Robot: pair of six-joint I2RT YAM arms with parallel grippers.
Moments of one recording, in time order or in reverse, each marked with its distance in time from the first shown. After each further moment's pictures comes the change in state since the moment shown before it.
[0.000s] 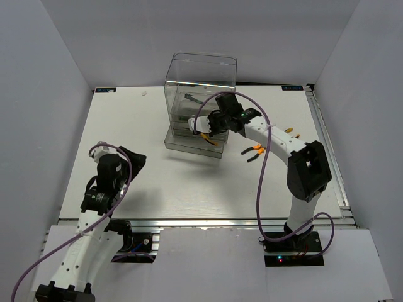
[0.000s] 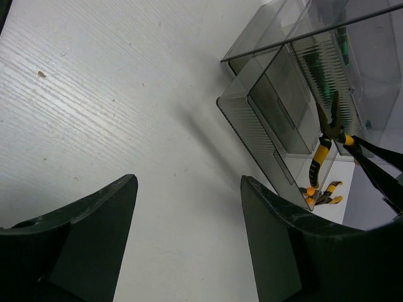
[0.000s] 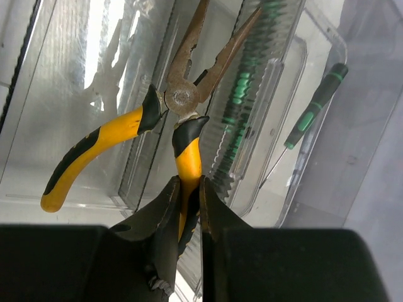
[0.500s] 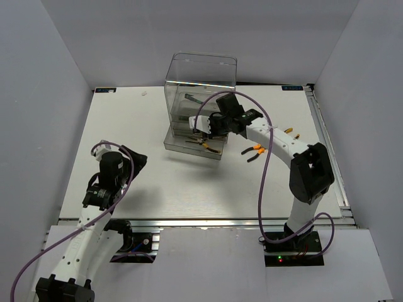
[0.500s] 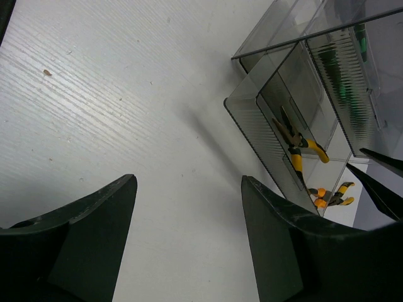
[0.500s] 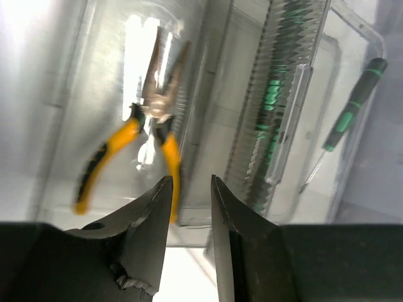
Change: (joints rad) left arm 0.000 0.049 0.000 0.011 -0.003 0.010; right arm 0.006 -0.018 -0.034 -0.013 -0.043 0.143
